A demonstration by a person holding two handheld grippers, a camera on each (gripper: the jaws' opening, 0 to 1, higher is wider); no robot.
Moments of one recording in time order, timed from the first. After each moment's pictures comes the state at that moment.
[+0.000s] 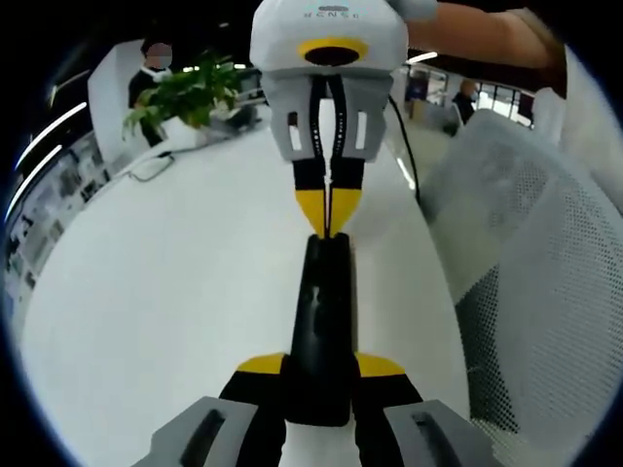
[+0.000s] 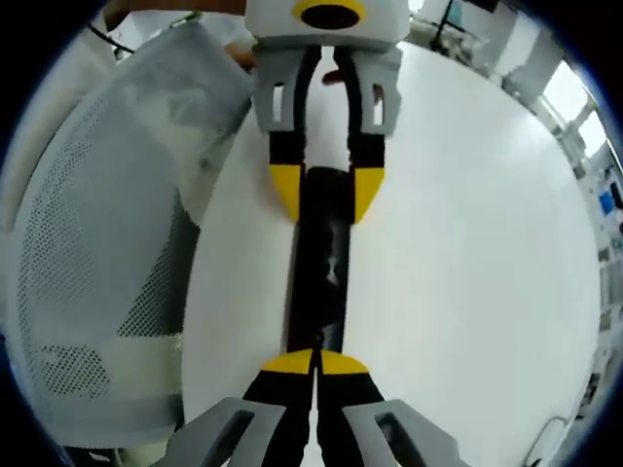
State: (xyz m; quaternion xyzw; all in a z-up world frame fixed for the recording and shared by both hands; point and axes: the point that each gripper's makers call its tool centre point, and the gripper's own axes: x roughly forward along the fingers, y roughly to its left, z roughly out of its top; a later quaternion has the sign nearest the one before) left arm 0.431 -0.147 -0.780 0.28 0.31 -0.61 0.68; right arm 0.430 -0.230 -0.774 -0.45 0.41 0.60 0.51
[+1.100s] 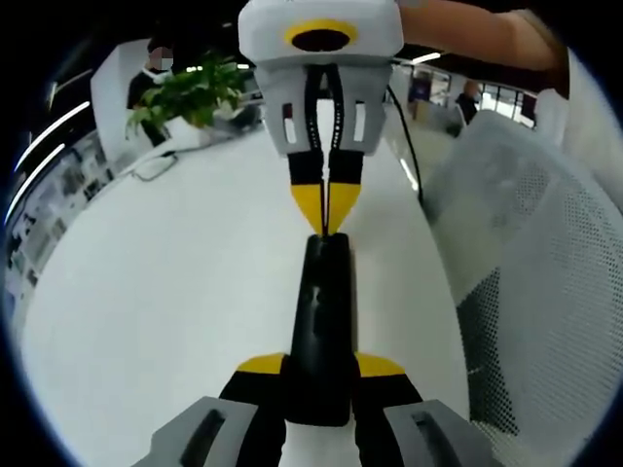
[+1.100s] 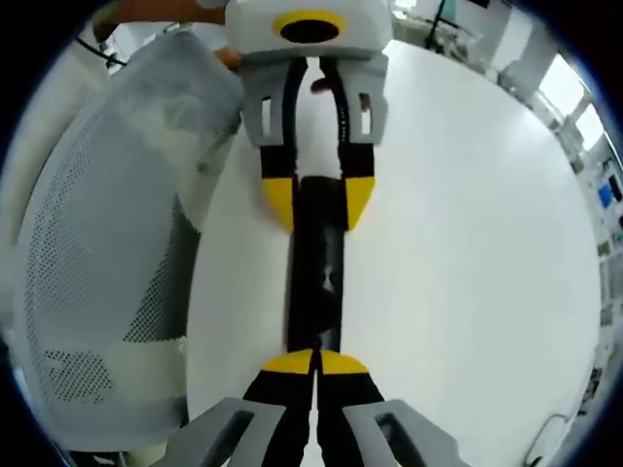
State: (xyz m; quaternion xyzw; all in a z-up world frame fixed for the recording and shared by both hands) left arm 0.432 -0.147 -0.780 0.28 0.31 -0.60 0.69; right arm 0.433 -0.222 -0.767 -0.45 0.42 0.60 0.51
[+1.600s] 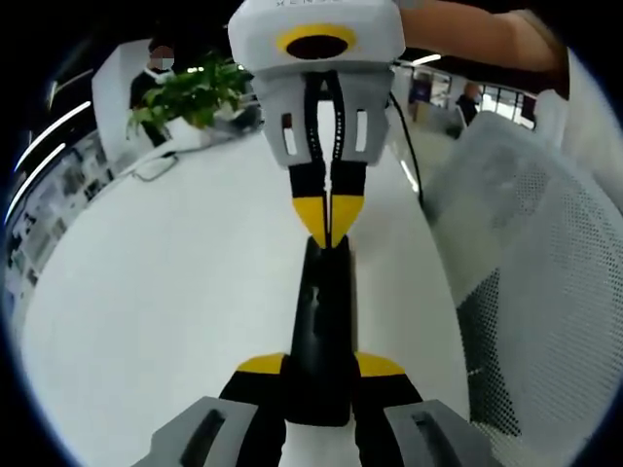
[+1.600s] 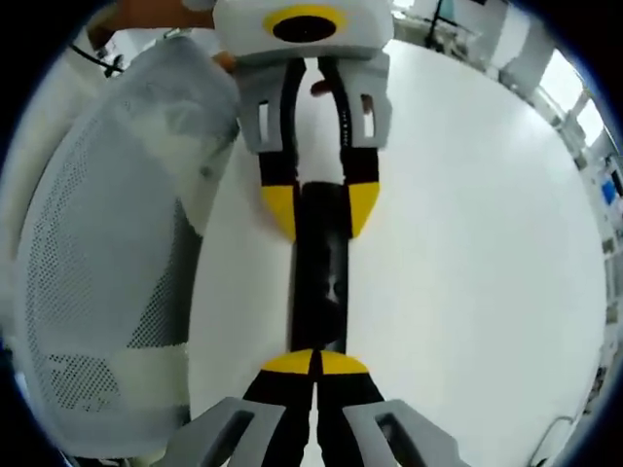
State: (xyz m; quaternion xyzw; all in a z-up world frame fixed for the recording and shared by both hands) left arm 0.432 -0.147 -0.780 0.27 0.31 -0.60 0.69; right arm 0.430 -0.217 -0.774 -0.44 0.42 0.61 0.51
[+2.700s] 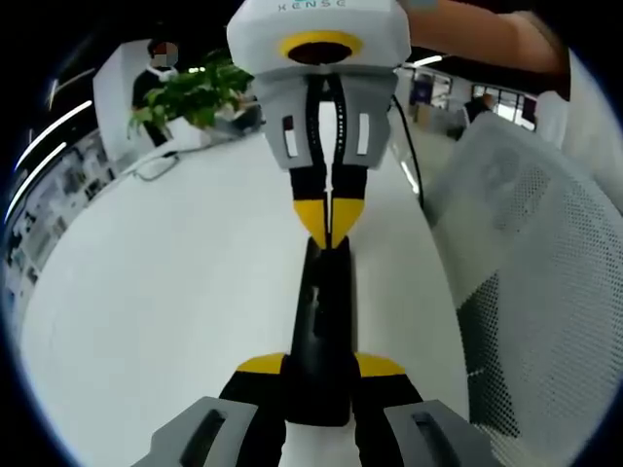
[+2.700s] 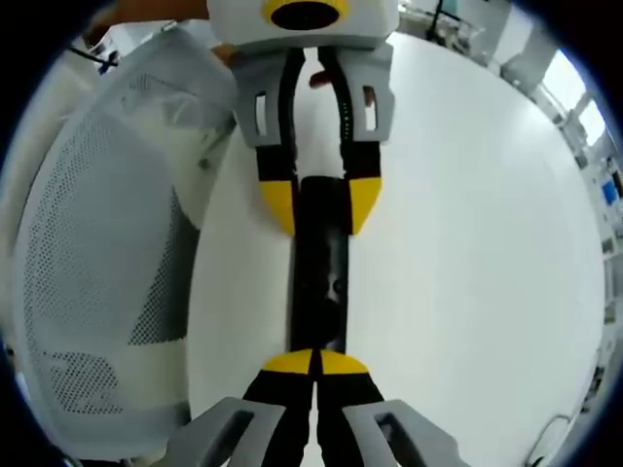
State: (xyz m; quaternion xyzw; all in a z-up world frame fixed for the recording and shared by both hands) left arm 0.431 -0.147 -0.781 0.27 0.30 -0.60 0.69; right arm 0.429 -0.219 -0.774 -0.45 0.43 0.60 0.50
